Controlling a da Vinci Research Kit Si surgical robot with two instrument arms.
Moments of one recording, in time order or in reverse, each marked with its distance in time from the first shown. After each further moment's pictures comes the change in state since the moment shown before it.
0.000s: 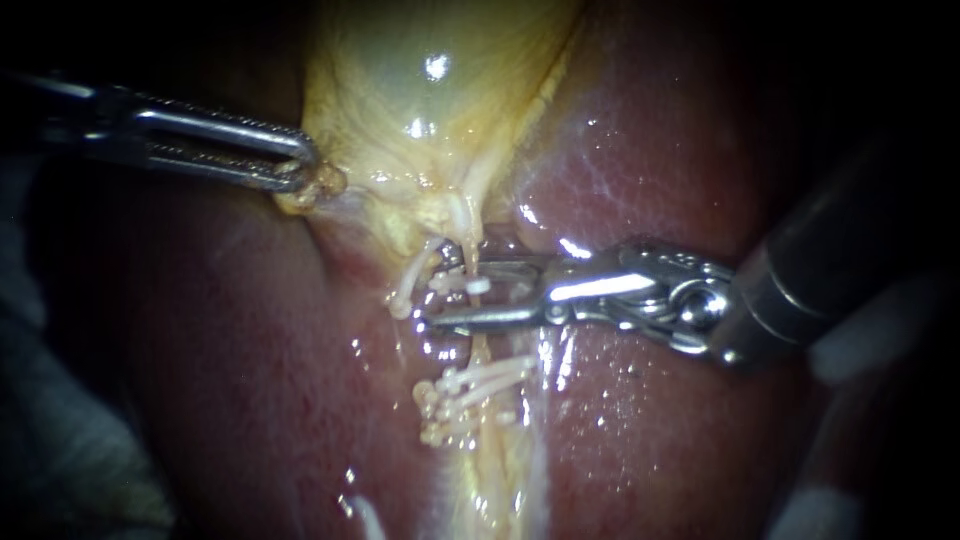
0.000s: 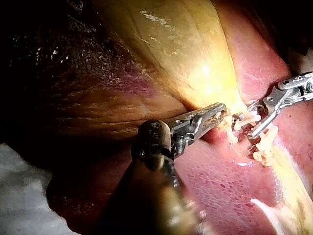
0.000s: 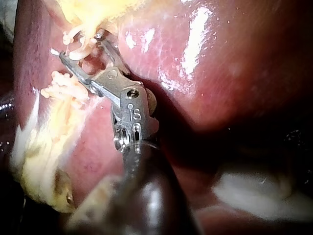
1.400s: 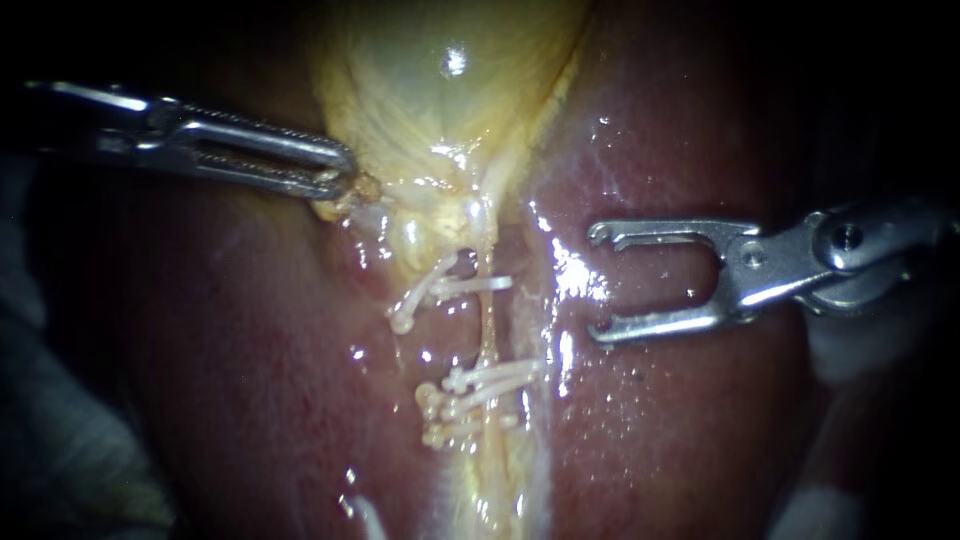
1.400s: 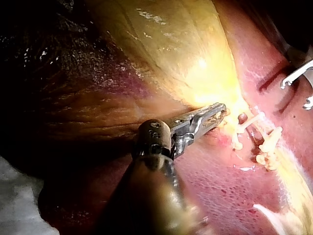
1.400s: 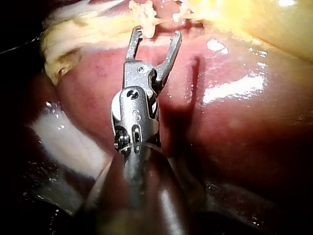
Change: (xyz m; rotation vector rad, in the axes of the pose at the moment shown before) right arm 0.007 -0.006 -0.014 0.016 -0.108 -0.490; left arm -0.001 -0.003 0.005 0.006 -0.008 0.014
